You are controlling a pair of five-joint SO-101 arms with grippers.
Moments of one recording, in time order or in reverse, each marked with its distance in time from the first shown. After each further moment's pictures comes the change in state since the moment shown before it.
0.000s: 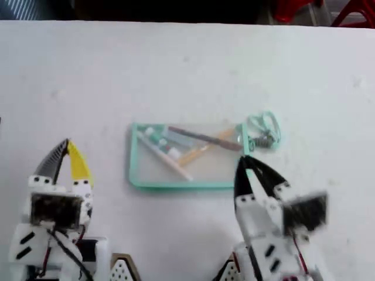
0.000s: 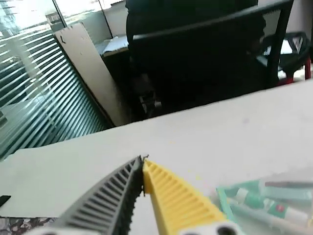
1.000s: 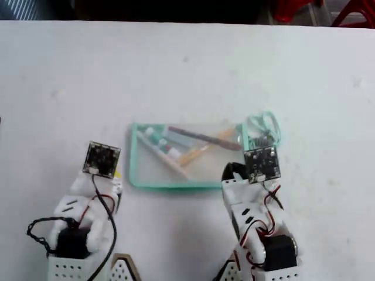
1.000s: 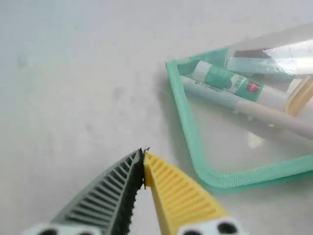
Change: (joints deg) left arm 4.7 0.1 33.5 -4.0 5.5; right arm 3.8 0.3 25.1 -6.5 0.0
